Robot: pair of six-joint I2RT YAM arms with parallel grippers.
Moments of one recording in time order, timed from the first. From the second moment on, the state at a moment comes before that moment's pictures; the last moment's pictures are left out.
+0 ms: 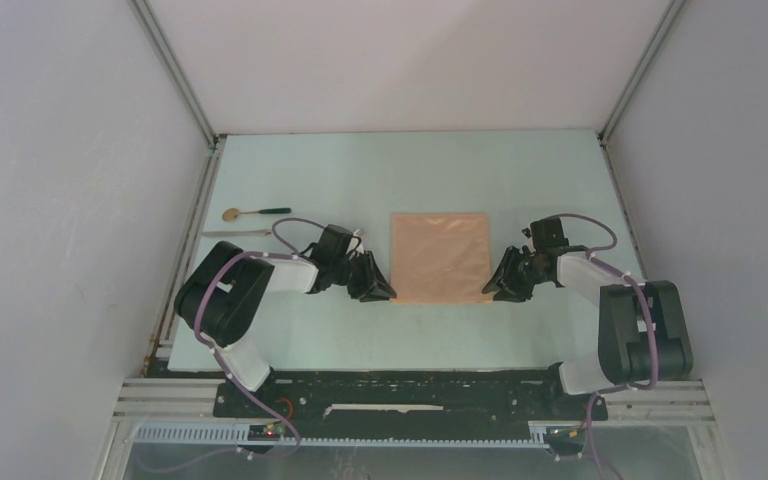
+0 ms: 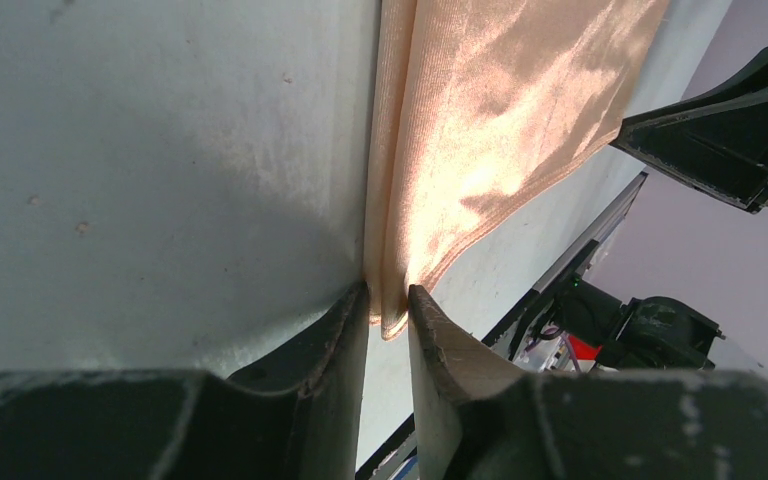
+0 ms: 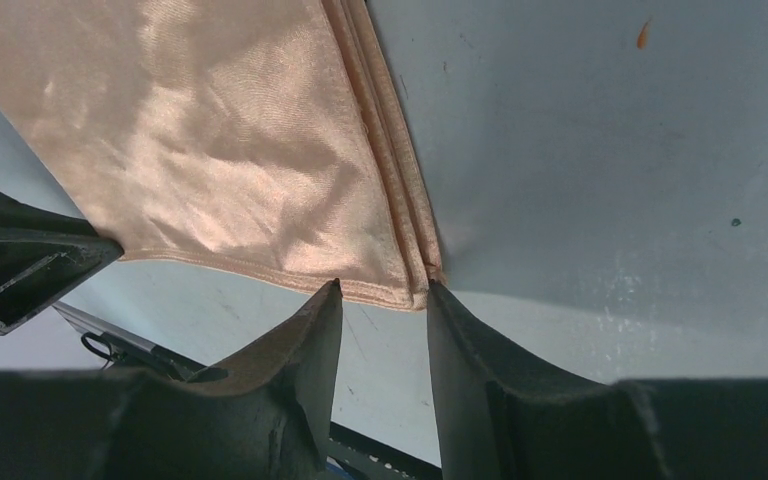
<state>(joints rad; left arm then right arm) -0.51 1.71 0.68 0.13 0.56 -0.88 0.08 1.45 0.67 -0.41 -0.42 0.56</state>
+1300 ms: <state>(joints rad) -0.55 1.71 0.67 0.17 0.56 -0.90 0.07 1.41 0.67 -0.41 -0.43 0.55</state>
